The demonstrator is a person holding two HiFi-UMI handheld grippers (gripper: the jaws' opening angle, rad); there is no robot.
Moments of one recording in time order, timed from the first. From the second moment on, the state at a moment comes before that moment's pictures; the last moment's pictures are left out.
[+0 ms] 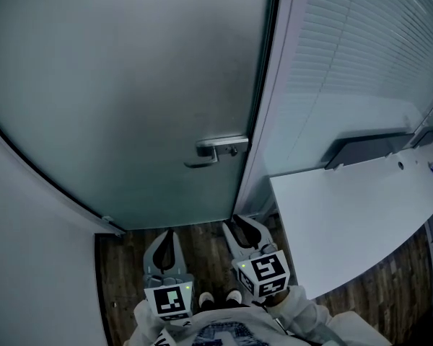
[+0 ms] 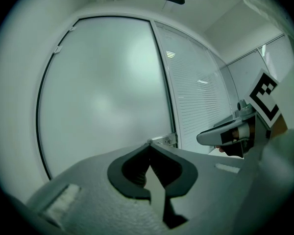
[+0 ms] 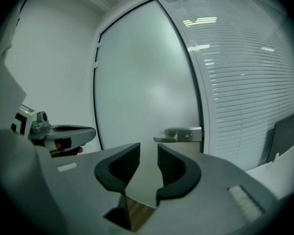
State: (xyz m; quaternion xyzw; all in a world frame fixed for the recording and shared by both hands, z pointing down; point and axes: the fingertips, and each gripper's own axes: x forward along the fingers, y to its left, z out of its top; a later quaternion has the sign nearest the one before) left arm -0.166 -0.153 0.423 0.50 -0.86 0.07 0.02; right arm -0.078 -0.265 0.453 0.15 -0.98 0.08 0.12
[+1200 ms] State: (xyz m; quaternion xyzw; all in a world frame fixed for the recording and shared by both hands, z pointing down) left arm -0.182 -0.091 0.424 0.46 -0.89 0.05 0.03; right arm -0.237 -0.330 0.546 0.07 -0.84 -0.43 0.32
